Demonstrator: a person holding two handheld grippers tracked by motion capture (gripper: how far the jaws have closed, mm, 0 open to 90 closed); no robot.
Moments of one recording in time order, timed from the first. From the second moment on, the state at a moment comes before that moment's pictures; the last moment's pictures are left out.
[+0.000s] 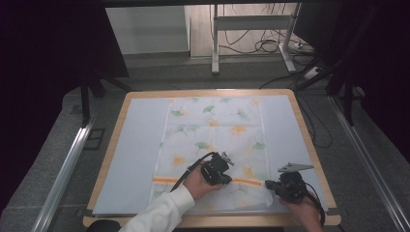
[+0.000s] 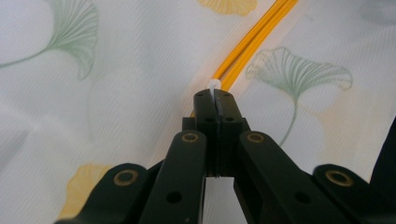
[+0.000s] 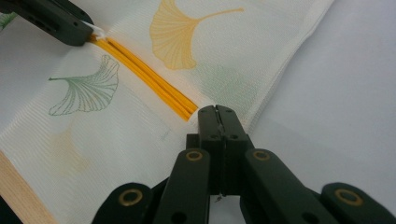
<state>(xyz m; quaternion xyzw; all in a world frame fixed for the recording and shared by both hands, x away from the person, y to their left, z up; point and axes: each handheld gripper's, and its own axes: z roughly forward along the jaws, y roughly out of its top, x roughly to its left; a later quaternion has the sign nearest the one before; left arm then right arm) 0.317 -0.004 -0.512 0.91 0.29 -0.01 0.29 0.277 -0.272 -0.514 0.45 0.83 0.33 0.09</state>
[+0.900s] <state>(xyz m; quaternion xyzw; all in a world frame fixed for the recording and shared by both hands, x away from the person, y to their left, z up) 0.308 0.077 -0.518 0.90 0.34 -0.01 0.29 0.278 -0.273 -0.514 0.45 0.83 0.33 0.09</state>
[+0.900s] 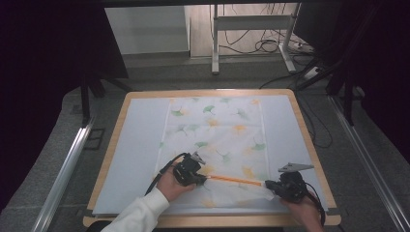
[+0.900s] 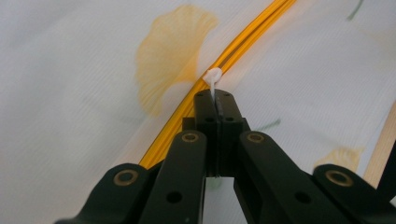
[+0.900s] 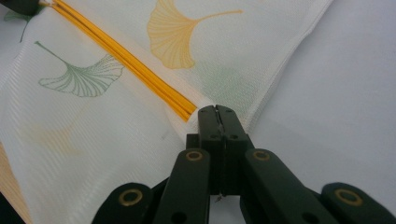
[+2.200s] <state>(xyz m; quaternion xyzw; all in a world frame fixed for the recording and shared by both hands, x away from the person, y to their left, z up) 0.293 0.187 -0.522 0.87 0.42 0.02 0.27 0.278 -0.273 -0.514 0.45 0.83 0.33 0.08</state>
